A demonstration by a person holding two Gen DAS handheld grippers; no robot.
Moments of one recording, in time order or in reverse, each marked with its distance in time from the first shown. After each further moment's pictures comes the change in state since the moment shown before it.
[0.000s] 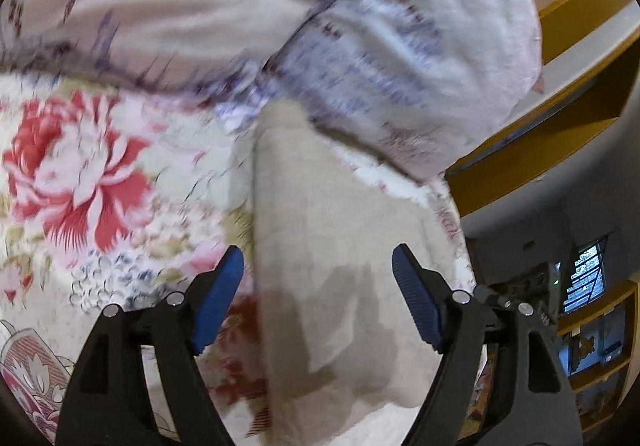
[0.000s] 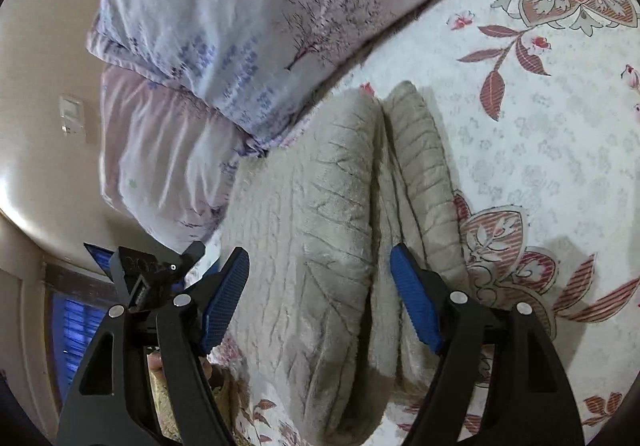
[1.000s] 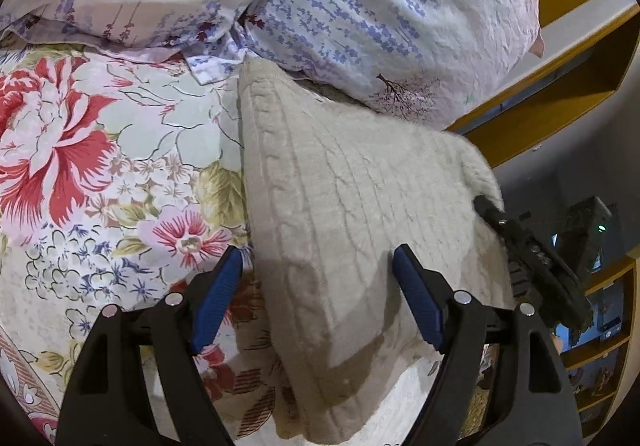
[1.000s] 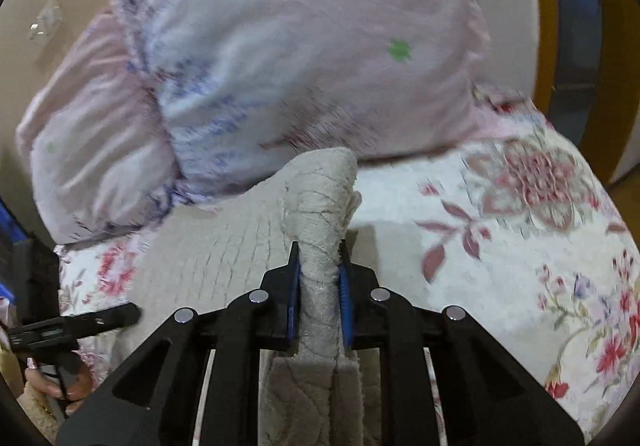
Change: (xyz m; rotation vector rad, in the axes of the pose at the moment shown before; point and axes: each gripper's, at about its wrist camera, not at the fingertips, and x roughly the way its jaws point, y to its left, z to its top) left arm 0.029 -0.008 -0.019 0.068 0.079 -0.031; right arm 0.003 0.051 0.009 -0.405 -0.300 -0.449
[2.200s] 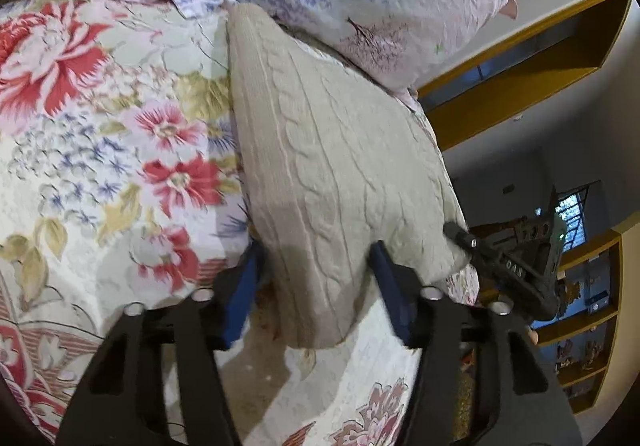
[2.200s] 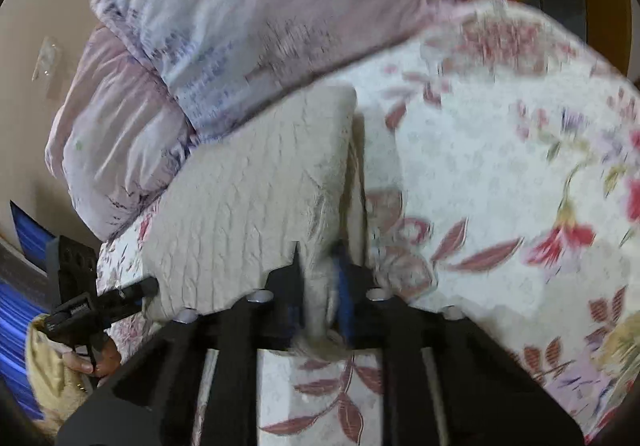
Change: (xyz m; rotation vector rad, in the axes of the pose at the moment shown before) left arm -0.015 -0.011 -0.042 0.028 0.105 -0.083; right arm -0.045 -0.048 -0.070 0.191 0.098 0.162
